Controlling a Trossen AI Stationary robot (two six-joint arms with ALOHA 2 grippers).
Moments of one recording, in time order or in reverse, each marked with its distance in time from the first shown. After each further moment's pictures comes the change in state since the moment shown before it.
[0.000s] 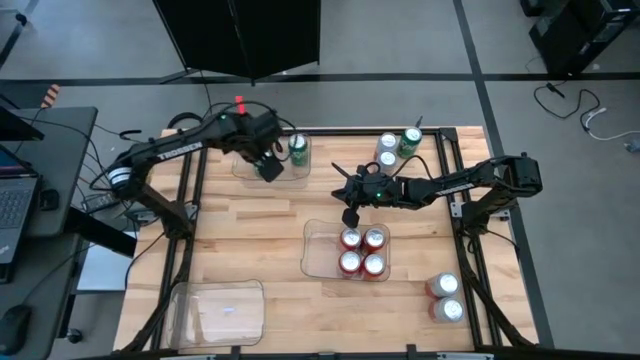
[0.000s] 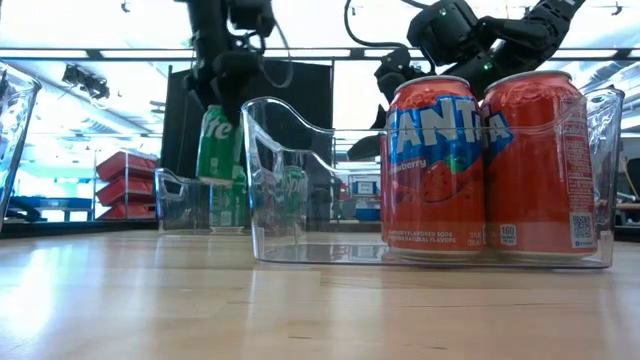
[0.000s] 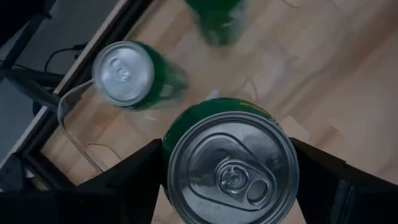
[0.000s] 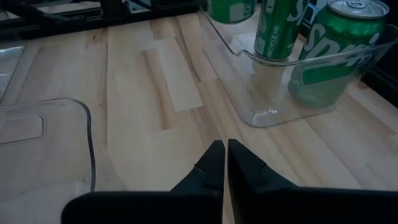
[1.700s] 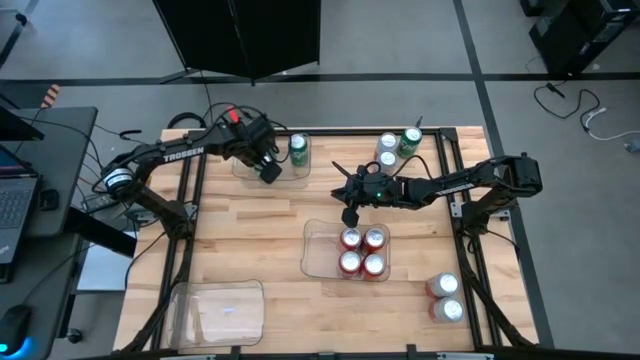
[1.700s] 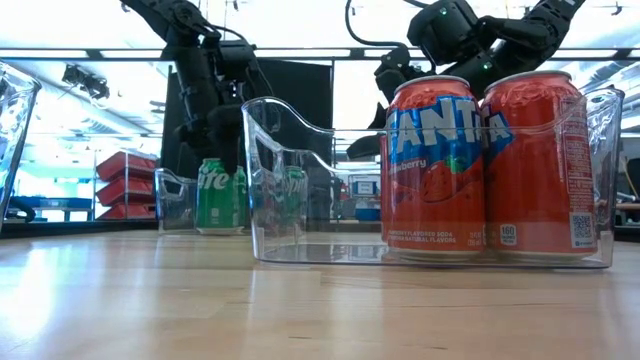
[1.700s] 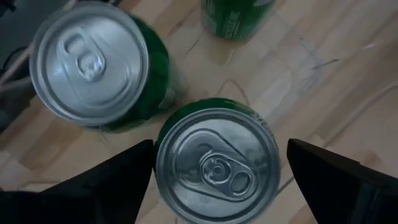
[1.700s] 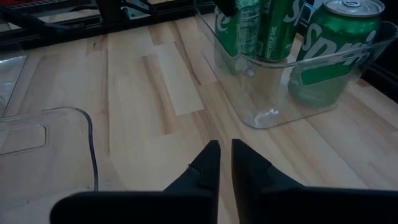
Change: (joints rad) left arm 0.130 -0.040 -0.344 0.381 0.122 0.086; right arm 0.000 0.000 0.000 0.010 0.002 0.036
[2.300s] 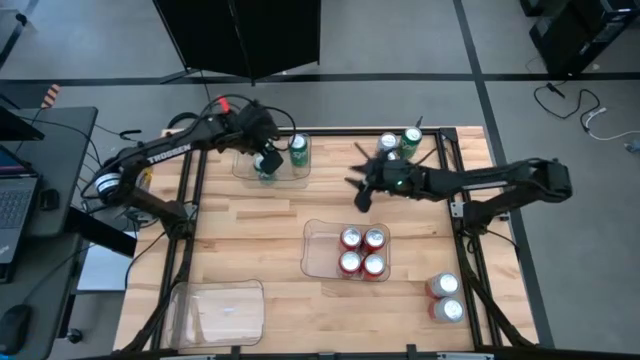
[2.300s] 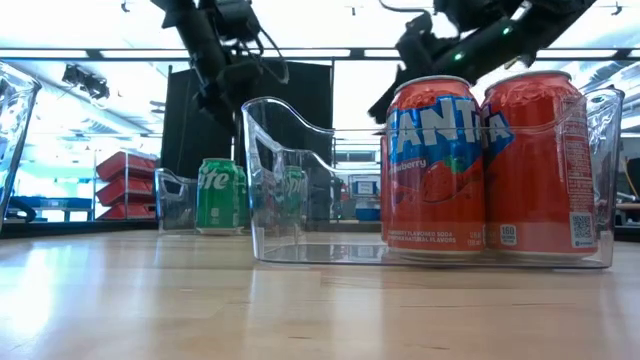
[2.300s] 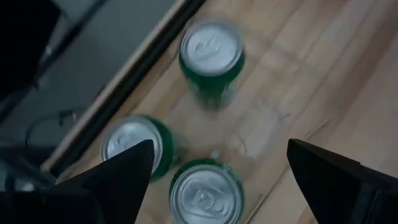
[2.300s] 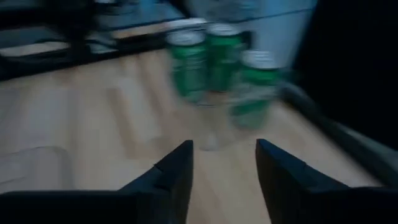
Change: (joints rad) left arm -0.028 -0.070 0.149 -0.007 -0.018 0.126; right arm -0.043 -0.263 0.000 -0.211 0.130 -0.033
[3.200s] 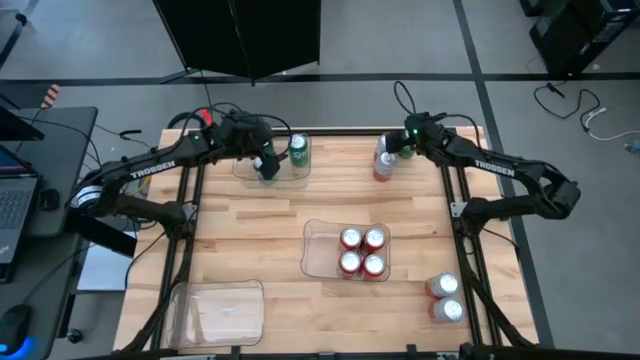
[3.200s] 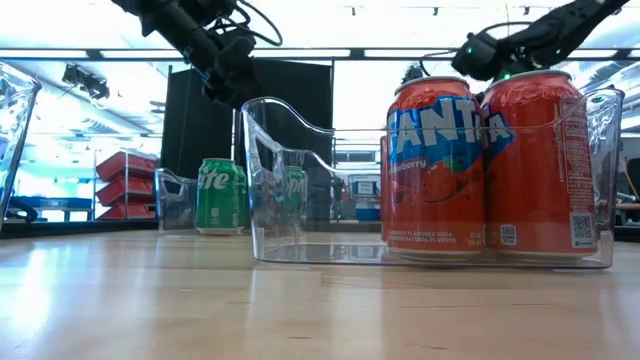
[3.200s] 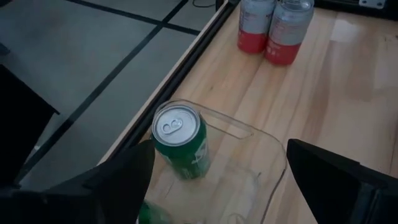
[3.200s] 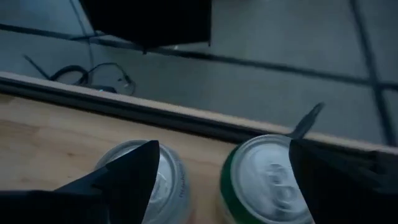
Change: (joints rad) left arm -0.039 -0.192 -0.242 0.417 0.076 0.110; right arm -0.597 -0.085 0.000 -0.389 0.145 0.289
